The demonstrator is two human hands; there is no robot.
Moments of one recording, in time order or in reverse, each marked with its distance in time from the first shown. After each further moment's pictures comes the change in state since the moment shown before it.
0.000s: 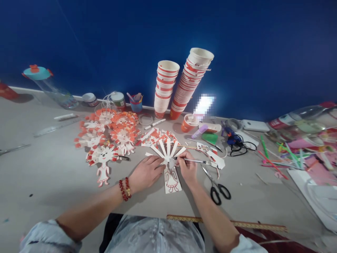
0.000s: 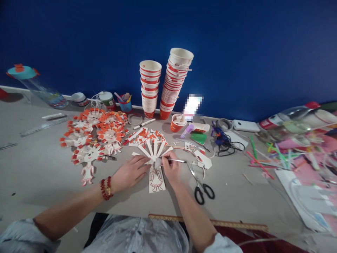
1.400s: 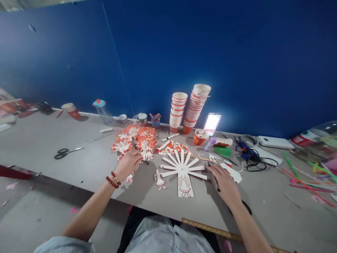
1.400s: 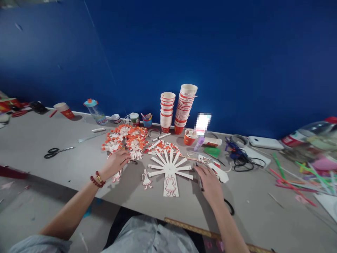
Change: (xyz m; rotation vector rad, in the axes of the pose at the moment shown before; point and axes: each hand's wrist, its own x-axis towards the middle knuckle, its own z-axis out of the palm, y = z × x) left_hand -0.092 -0.071 -0.075 0.141 0.141 -0.387; right_hand -0.005 0.013 -0.110 -1.084 -0.288 -0.496
